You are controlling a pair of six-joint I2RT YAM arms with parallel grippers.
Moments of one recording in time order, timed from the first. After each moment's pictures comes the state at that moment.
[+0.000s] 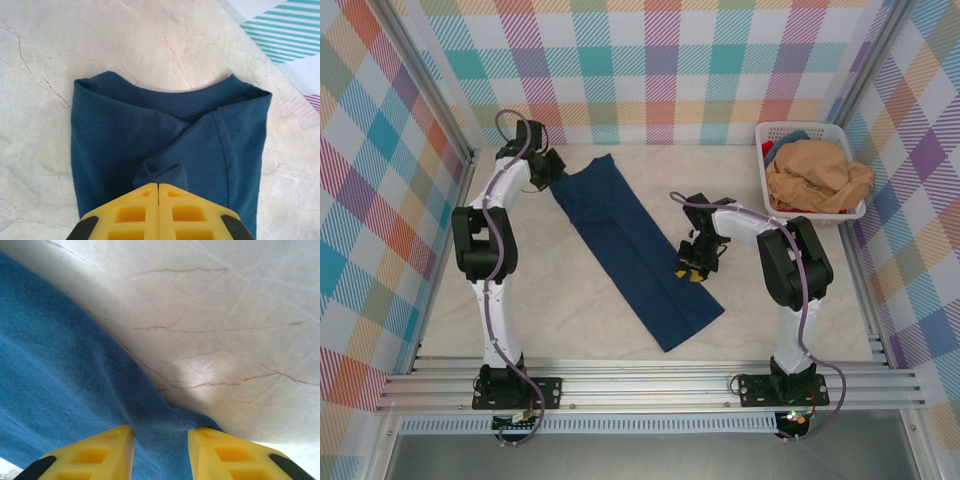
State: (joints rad) left arm -0.03 2.24 1.96 -0.67 0.14 -0.69; right arm 0.47 1.97 1.32 -0.92 -0.34 0.64
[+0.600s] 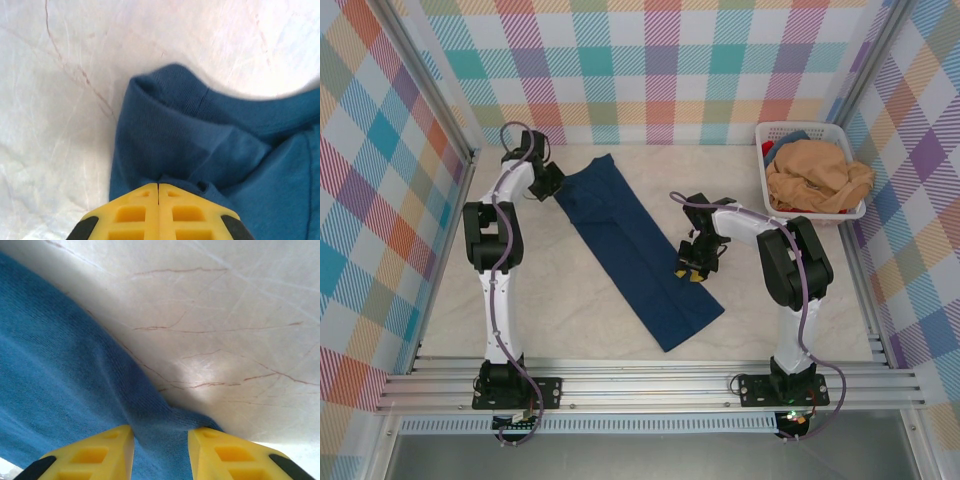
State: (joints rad) left arm 0.00 2.42 2.11 -0.76 0.12 -0.71; right arm 0.47 1.97 1.32 -0.92 -0.34 0.64
